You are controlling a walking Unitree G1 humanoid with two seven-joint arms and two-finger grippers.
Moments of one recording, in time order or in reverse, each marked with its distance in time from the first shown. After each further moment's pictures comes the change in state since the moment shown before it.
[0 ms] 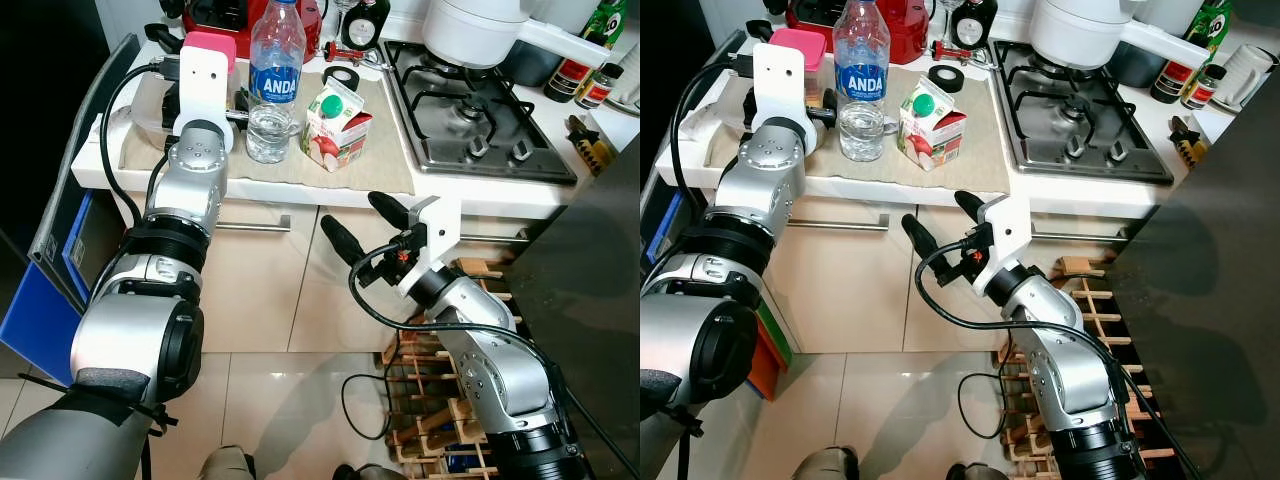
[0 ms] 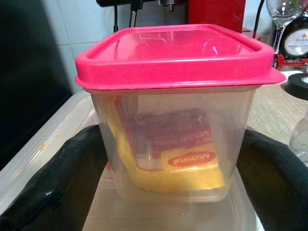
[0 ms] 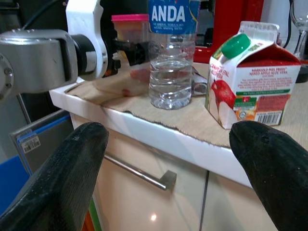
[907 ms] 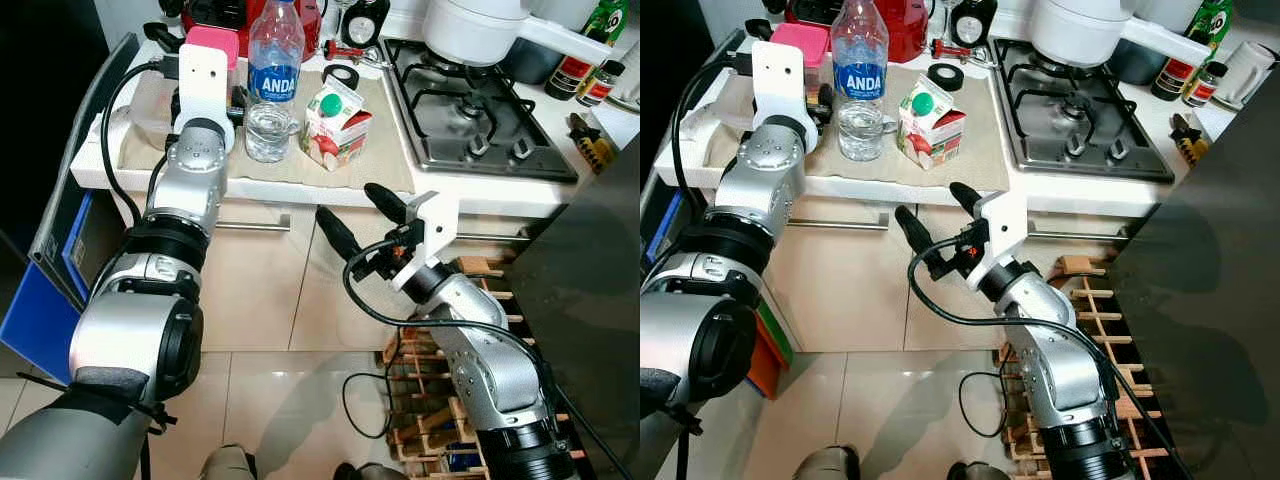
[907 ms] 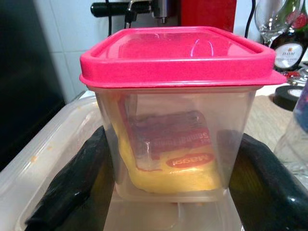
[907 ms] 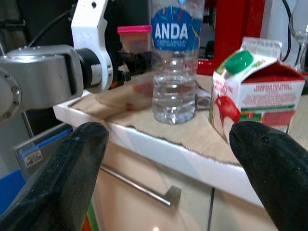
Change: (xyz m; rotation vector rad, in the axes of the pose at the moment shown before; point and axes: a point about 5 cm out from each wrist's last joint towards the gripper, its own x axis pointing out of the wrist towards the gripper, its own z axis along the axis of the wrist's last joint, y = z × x) left arm 0.000 -0.001 0.005 -0.030 -0.042 -0.032; right arm 0.008 0.004 0.006 0.001 -0.057 0.001
